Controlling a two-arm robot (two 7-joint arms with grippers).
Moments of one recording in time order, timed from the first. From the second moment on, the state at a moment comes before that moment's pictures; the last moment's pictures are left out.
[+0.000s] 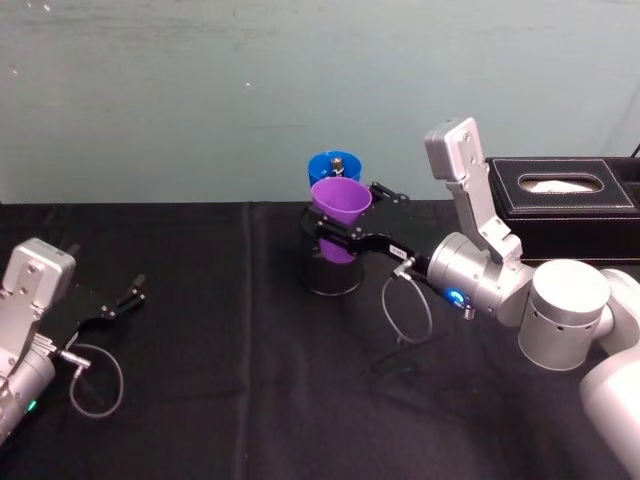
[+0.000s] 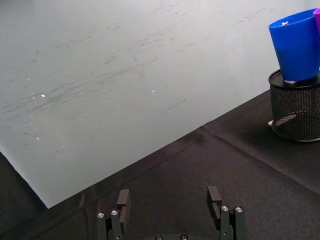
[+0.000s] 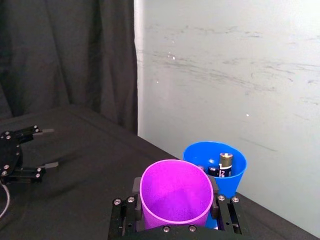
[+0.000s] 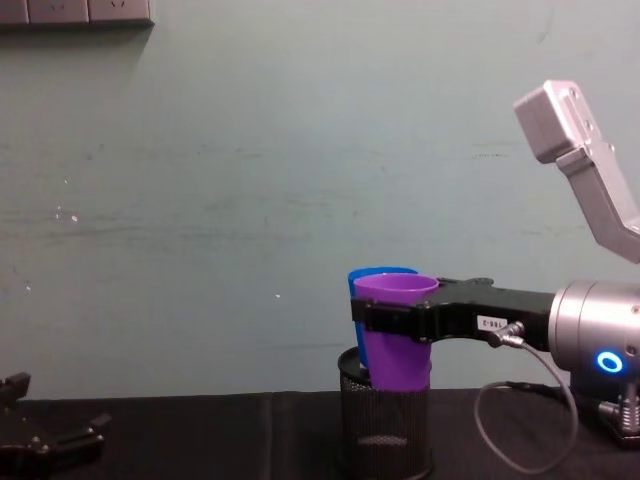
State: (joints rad) left arm -0.20 0.60 0.45 -1.41 -0.25 -0.12 0.03; right arm 0.50 0.28 -0.45 -1.25 0.33 0.05 0.45
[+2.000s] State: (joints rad) left arm -0.20 0.60 0.45 -1.41 -0.25 -0.12 0.03; right arm 0.59 0.23 -0.43 -1.15 0.34 0.07 0.44
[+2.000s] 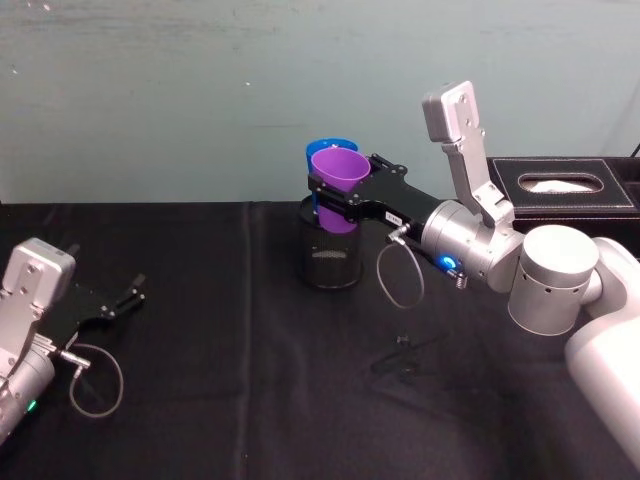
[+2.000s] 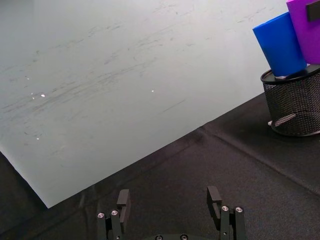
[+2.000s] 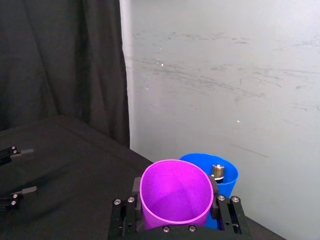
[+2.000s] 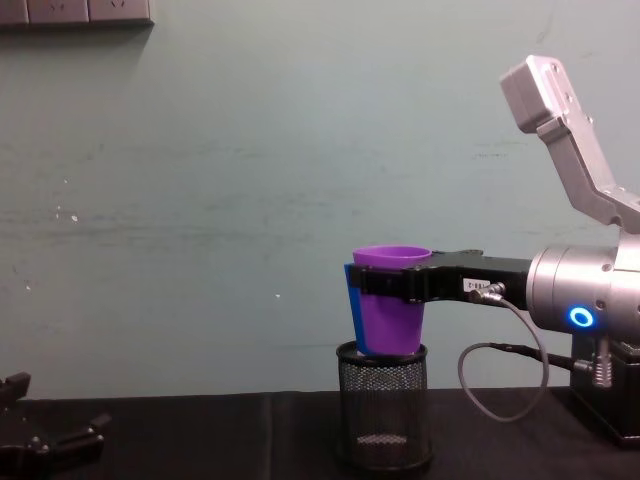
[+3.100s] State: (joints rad) left arm -0.20 0.60 0.45 -1.41 -0.25 -0.12 0.03; right arm 0.59 0.23 -0.43 -1.15 0.34 0.07 0.44
